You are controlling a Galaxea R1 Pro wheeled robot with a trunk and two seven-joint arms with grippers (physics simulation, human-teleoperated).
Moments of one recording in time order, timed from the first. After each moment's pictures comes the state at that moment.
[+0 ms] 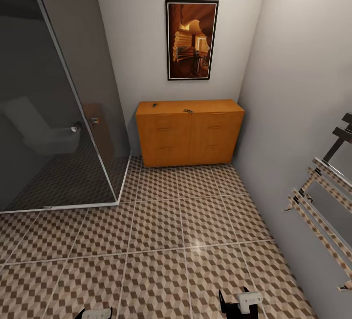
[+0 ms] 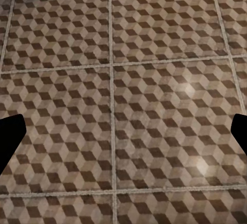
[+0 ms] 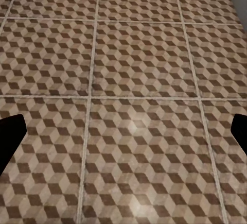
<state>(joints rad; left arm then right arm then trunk) -0.40 0.06 -0.02 0.08 0.04 -0.72 0.01 -0.40 0.02 0.36 -0.02 -0.22 -0.78 -0.07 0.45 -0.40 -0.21</state>
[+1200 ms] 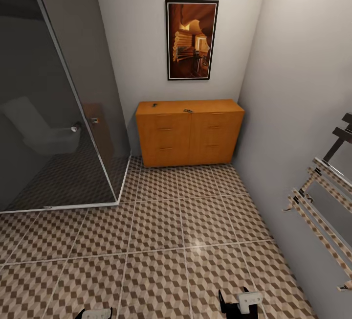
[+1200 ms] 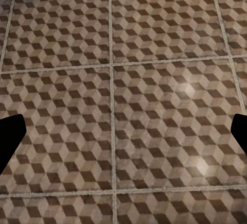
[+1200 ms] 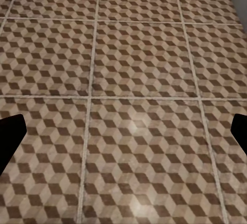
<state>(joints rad) -0.40 0.06 -0.02 0.08 0.04 -0.72 0.01 -0.40 0.02 0.36 -0.02 -0.22 -0.78 -0.08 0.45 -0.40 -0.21</state>
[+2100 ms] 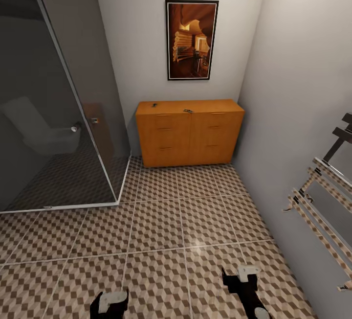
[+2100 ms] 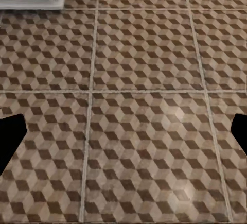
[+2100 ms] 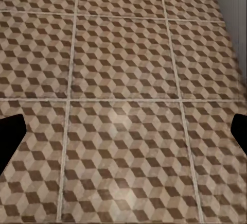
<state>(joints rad) -0.40 -0.02 0.00 -0.05 0.05 -0.69 0.05 -0.41 -0.05 0.35 -0.34 -0.21 -0.40 -0.15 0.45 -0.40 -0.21</state>
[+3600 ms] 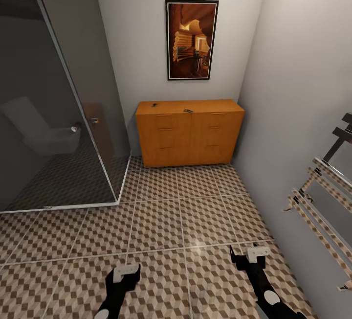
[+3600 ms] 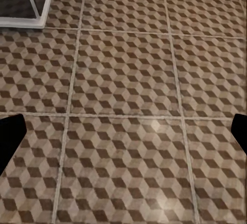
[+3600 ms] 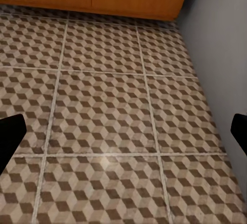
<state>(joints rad) -0.40 -0.08 -0.01 -0.33 0.06 -0.45 0.05 -0.41 -0.15 0.36 -0.52 -0.21 -0.43 -0.17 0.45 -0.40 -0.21</state>
